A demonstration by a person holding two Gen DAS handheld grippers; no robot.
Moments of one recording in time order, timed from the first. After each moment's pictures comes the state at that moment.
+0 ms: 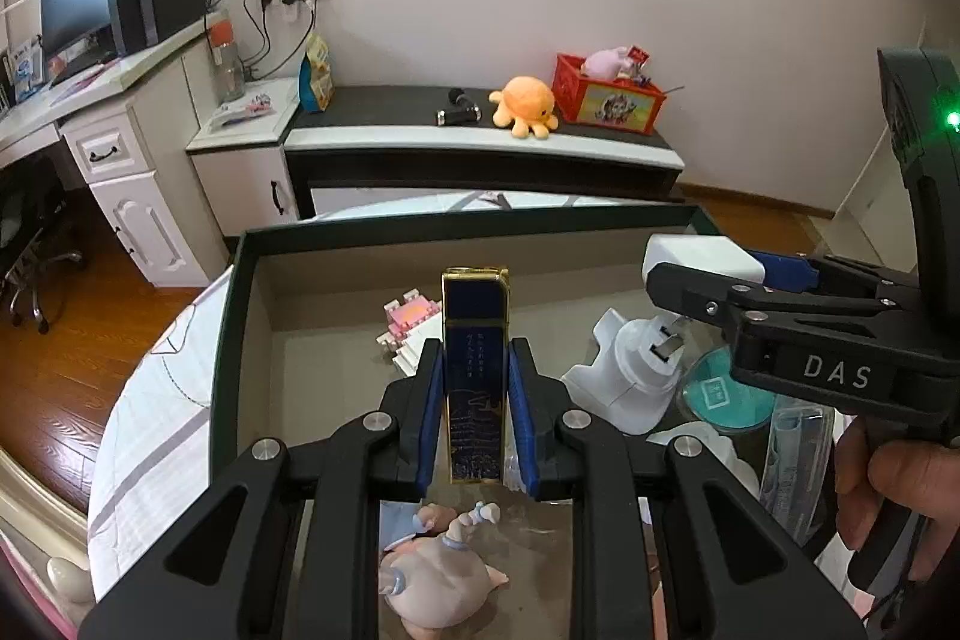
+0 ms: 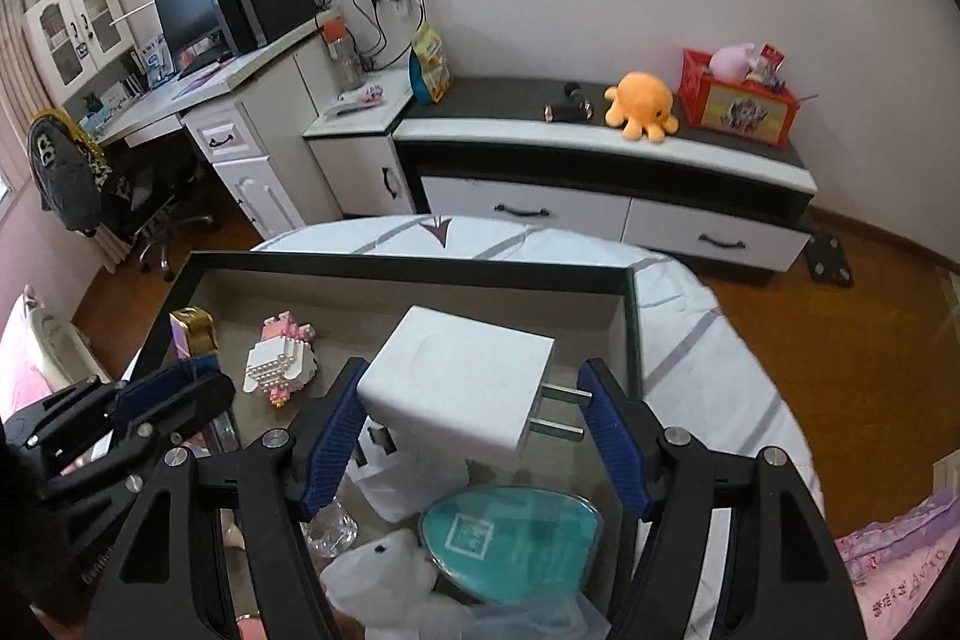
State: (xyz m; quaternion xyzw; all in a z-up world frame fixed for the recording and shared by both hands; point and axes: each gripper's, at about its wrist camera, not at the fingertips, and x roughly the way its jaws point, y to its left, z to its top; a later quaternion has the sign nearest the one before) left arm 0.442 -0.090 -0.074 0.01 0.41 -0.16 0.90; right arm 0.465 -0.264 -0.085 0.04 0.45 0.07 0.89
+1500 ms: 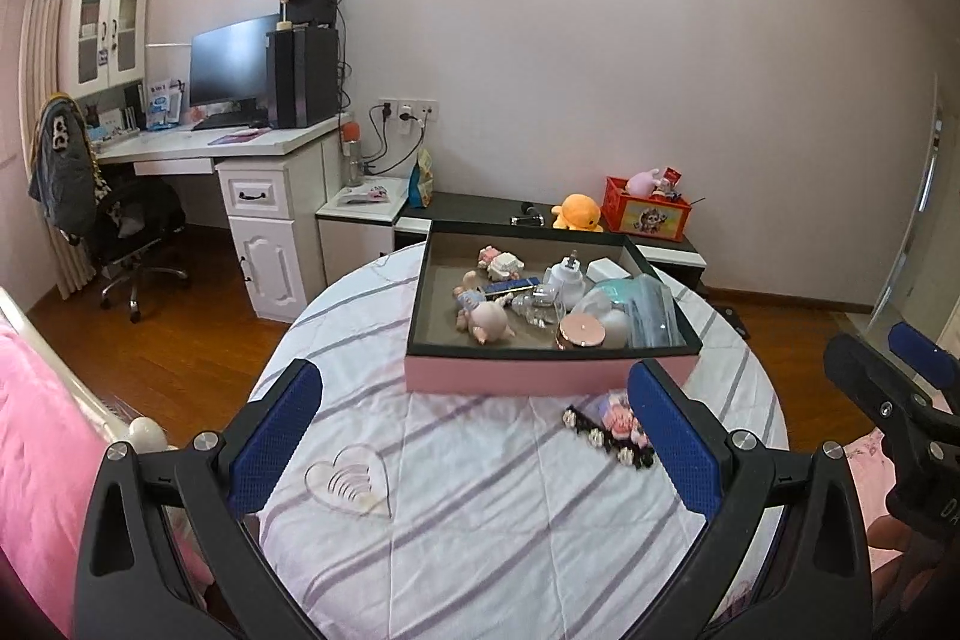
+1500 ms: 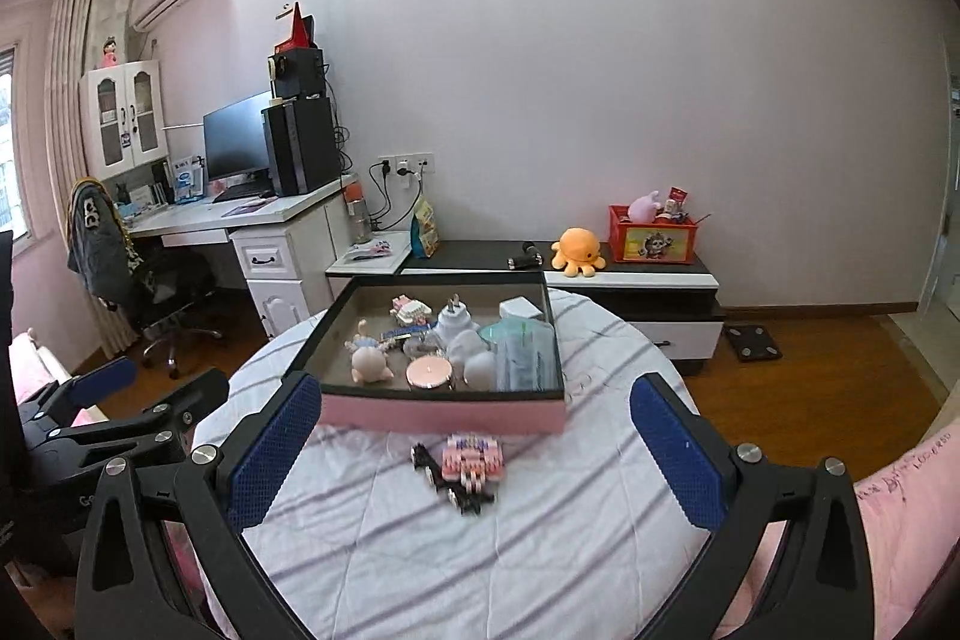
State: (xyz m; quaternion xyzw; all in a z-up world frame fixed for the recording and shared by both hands) left arm 0.125 -0.018 0.016 -0.03 0.26 -0.06 0.96; right arm 0.104 -0.235 0.017 0.03 0.22 0.00 0.98
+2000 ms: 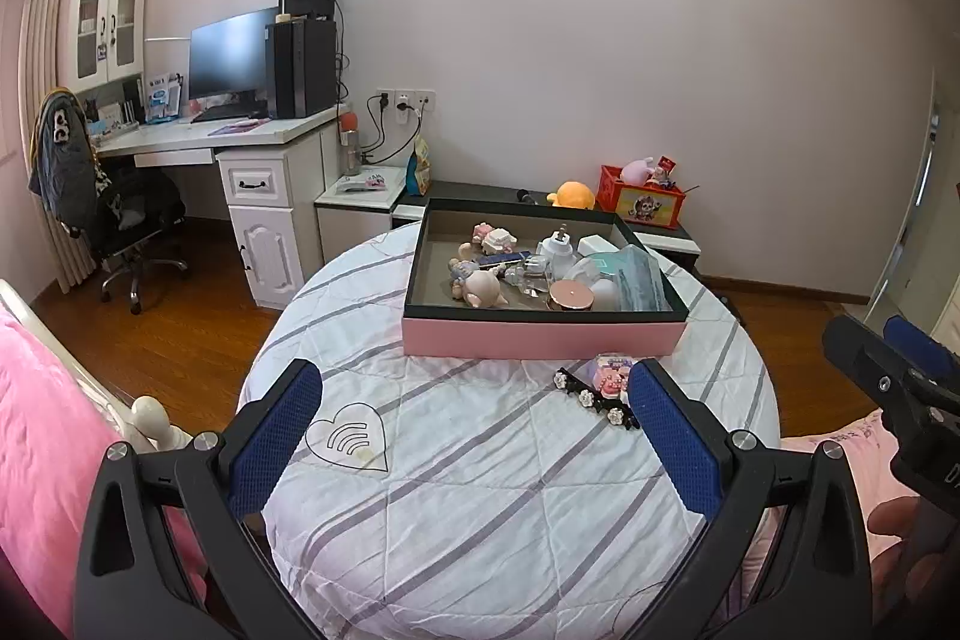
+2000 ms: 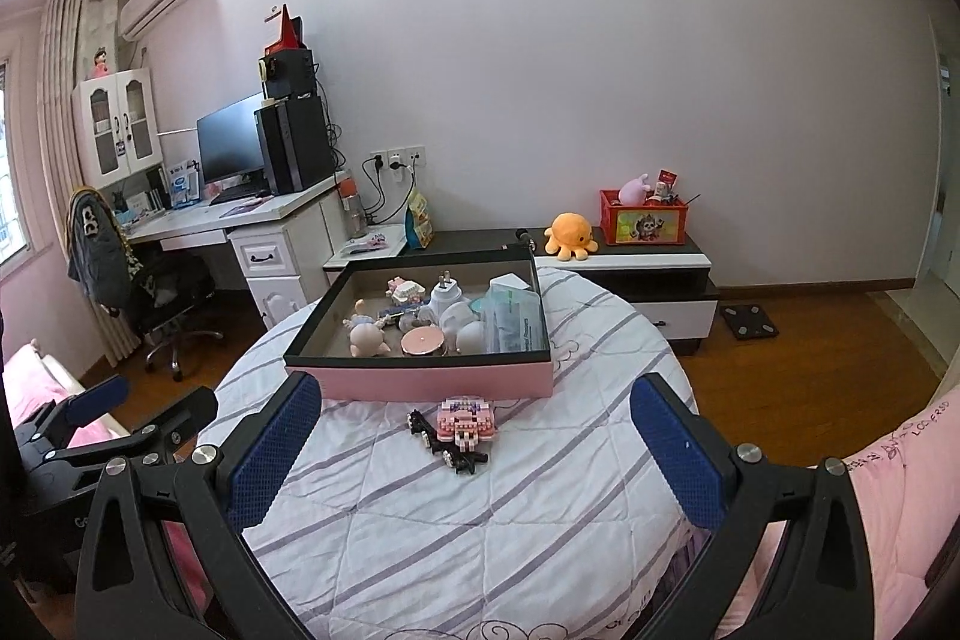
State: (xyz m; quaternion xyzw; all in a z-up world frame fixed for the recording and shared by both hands) left arm 0.100 -0.022 0.006 -0.02 0.27 -0.06 0.96; right arm 0.079 -0.240 0.008 0.05 0.23 0.00 0.97
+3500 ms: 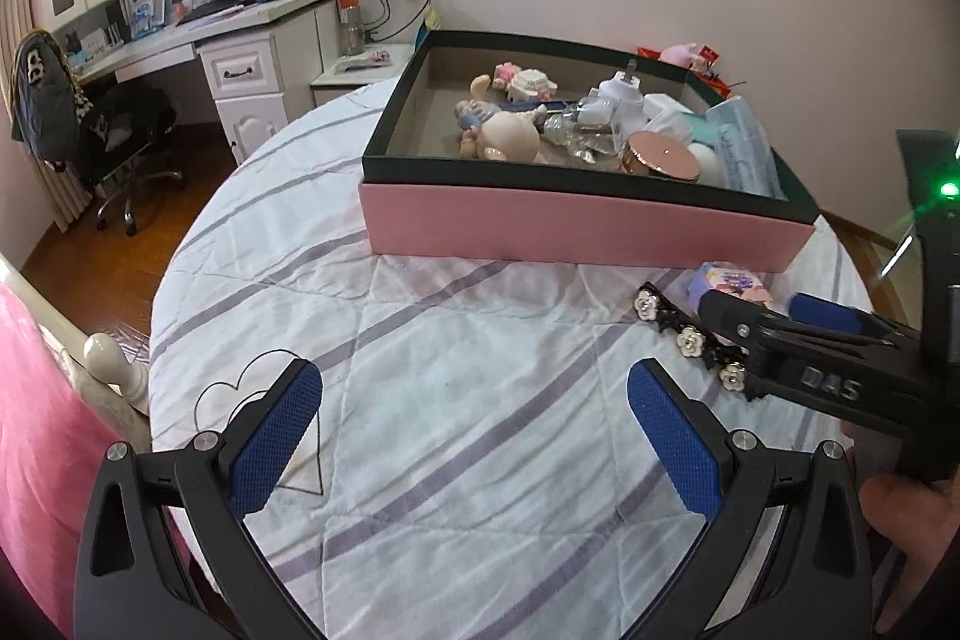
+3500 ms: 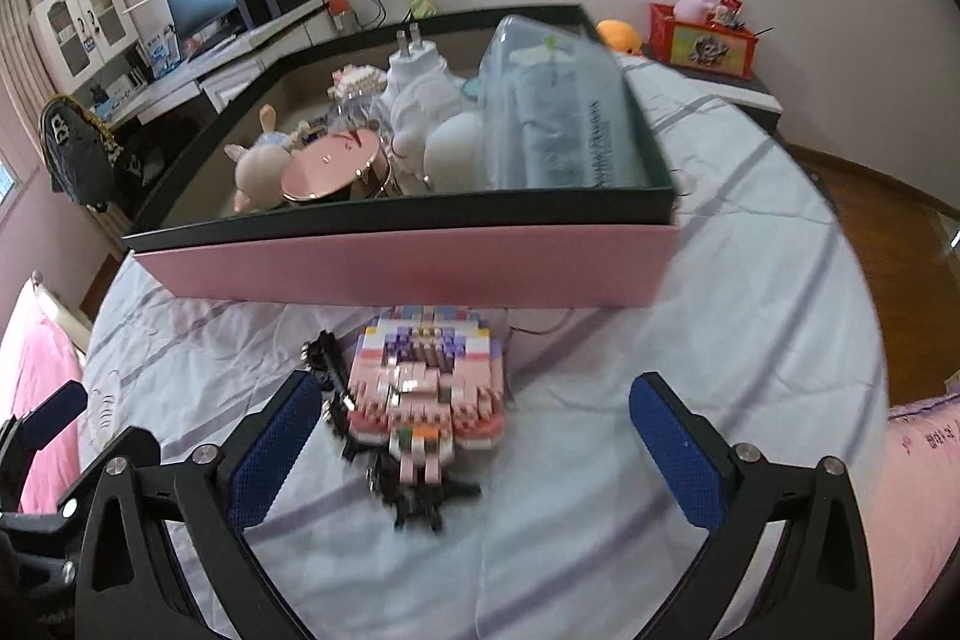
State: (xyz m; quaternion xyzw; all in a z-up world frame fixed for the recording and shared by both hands) left arm 0.211 -0.043 -0.108 -0.01 0.41 -0.04 0.91; right arm 0.265 -0.246 -0.144 0.06 0.45 0.05 0.89
